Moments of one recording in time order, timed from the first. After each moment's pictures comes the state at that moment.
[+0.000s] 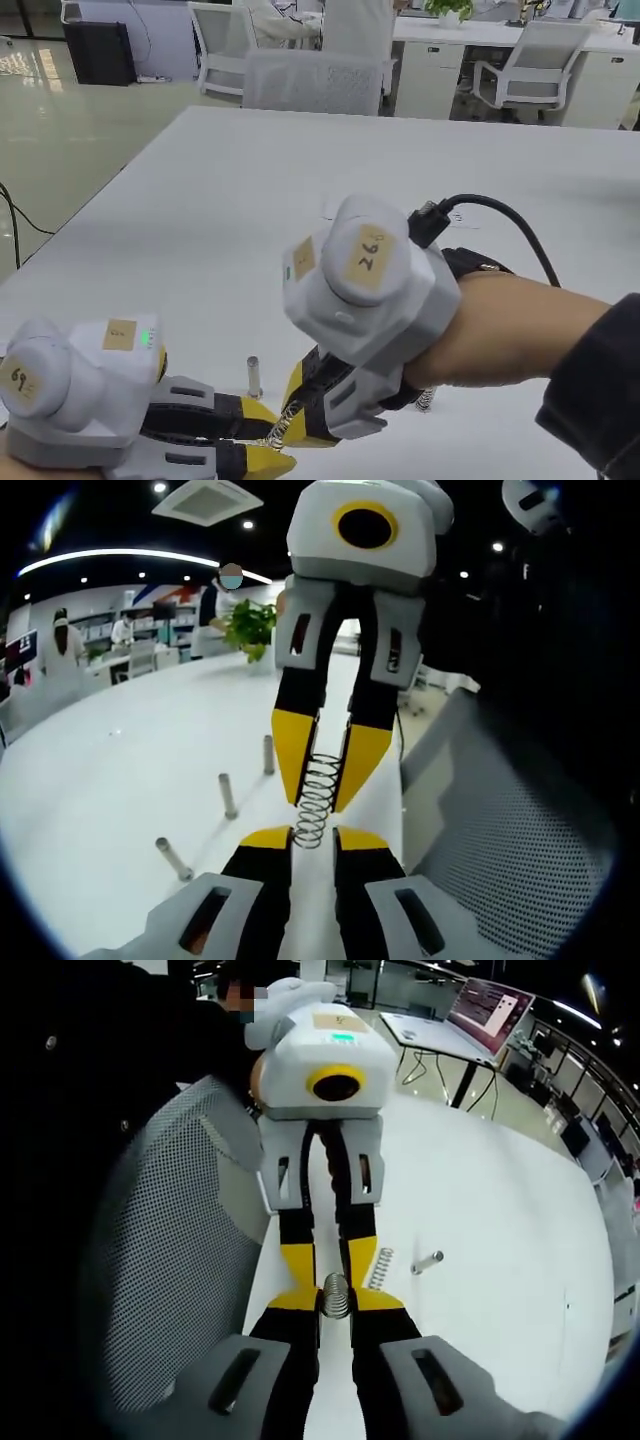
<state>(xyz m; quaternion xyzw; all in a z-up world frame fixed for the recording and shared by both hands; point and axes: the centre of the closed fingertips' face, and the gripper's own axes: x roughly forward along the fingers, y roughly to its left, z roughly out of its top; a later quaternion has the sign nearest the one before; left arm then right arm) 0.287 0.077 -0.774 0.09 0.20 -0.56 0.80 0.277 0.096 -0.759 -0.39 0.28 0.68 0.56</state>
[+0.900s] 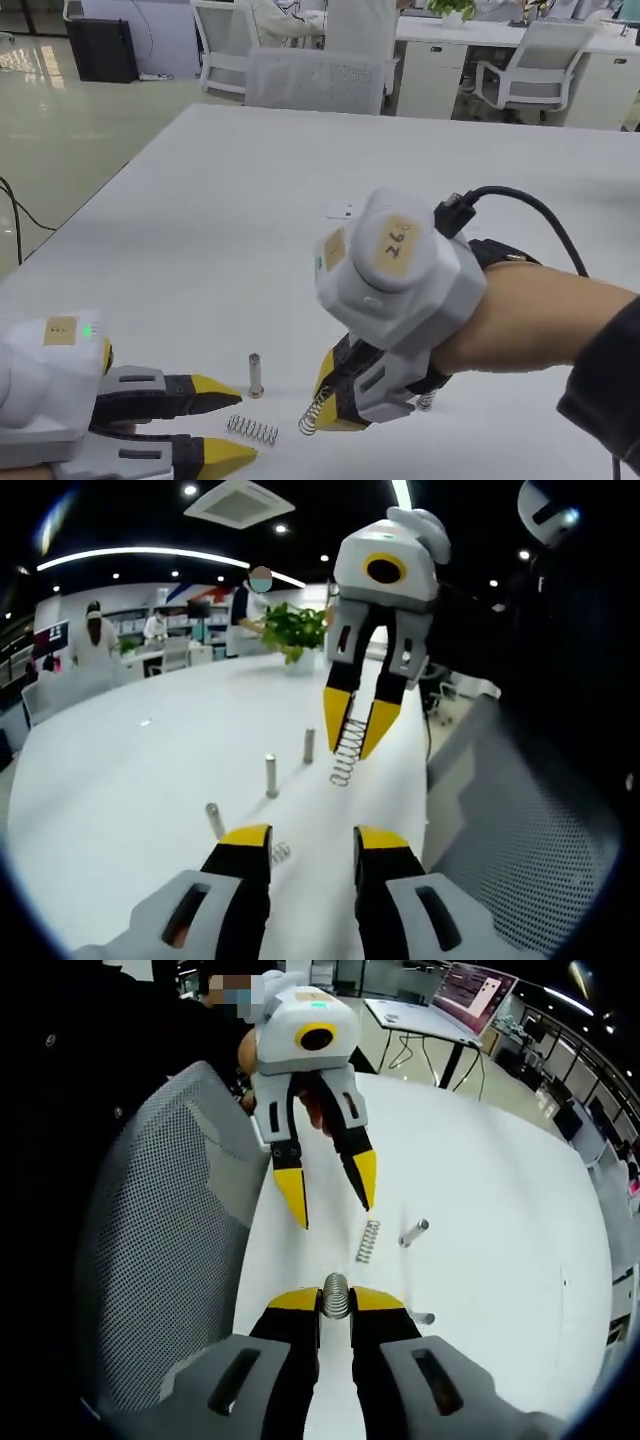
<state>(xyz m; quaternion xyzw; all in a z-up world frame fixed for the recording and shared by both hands) 0.296 0.119 -0.775 0.07 0.20 -0.50 0.84 0.295 0.072 -0.763 -0.40 0.31 0.65 0.57</state>
